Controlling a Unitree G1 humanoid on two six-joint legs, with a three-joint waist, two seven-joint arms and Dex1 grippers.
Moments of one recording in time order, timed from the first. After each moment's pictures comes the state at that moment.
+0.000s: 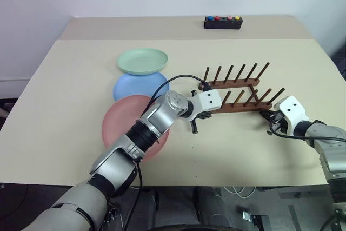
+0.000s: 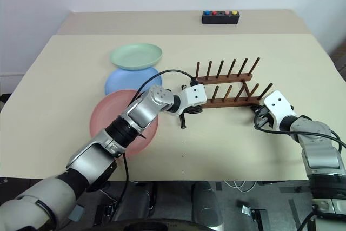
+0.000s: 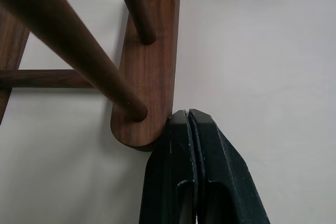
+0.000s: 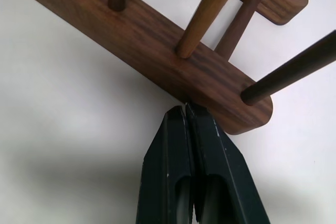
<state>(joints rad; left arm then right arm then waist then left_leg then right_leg) -0.90 0.08 -0.56 0.39 0.14 0.56 -0.85 -0.17 -0.79 -0.16 0.18 0.12 0.20 0.74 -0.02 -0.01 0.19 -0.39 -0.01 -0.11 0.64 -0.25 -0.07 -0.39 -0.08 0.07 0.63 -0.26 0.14</state>
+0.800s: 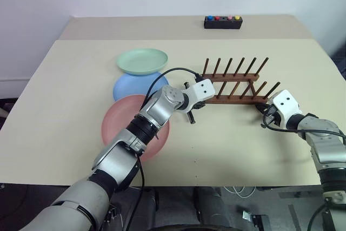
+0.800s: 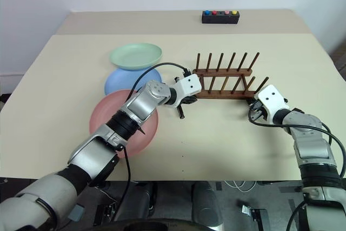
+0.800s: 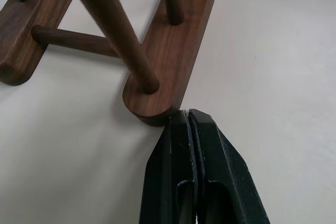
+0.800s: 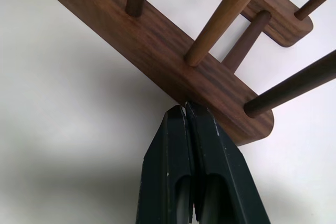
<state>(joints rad) -0.94 0.08 -0.49 0.51 0.14 0.52 -0.76 -0.26 -0.76 -0.12 0.28 0.09 0.14 0.72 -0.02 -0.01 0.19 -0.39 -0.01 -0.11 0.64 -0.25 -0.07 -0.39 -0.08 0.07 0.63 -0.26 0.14</state>
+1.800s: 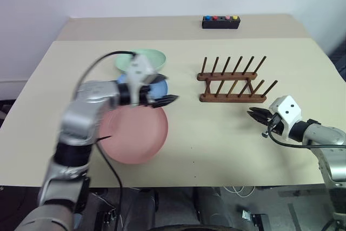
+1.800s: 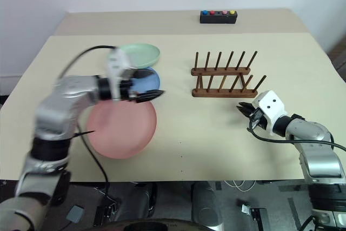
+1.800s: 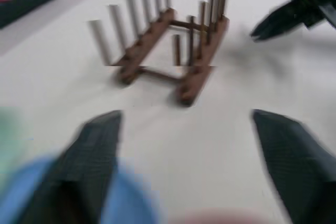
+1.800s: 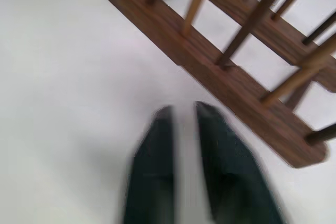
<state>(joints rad) -0.54 0.54 0.09 -0.33 -0.32 0.79 -0.95 -0.04 -0.79 -0.22 -0.10 0.29 0.26 0.85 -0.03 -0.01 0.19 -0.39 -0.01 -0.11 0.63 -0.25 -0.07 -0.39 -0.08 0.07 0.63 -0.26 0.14</state>
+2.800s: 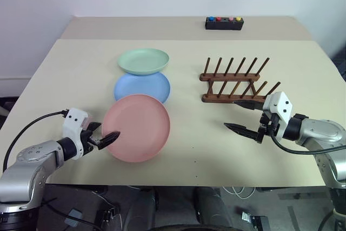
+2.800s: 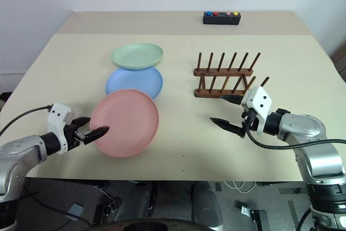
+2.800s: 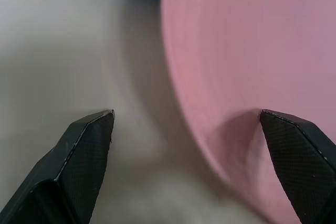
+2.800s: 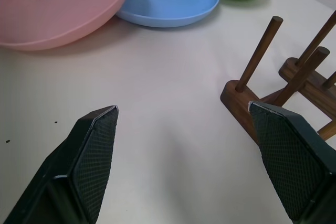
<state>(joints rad) 0.05 0.65 0.32 -0.38 -0.44 0.86 -0.71 -0.09 -0.80 -0.17 -0.28 0.45 0.34 0.99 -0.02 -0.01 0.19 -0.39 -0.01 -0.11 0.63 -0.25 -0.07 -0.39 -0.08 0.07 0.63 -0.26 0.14</state>
